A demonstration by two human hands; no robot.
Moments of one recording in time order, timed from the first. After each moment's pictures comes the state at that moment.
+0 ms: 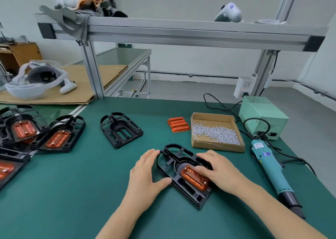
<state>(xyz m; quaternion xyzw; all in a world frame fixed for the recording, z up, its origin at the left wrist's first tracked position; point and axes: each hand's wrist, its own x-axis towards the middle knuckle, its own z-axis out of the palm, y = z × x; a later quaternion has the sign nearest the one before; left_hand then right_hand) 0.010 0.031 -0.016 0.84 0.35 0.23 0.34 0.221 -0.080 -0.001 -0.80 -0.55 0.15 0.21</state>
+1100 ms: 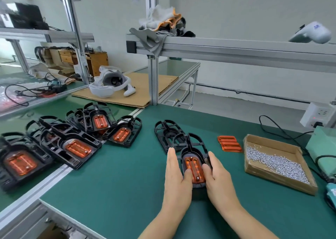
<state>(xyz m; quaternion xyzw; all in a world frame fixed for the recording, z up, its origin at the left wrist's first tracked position) -0.003 0.039 -0.008 0.67 0.44 0.41 0.45 0.112 0.007 -0.008 -0.73 -0.50 0.14 0.44</state>
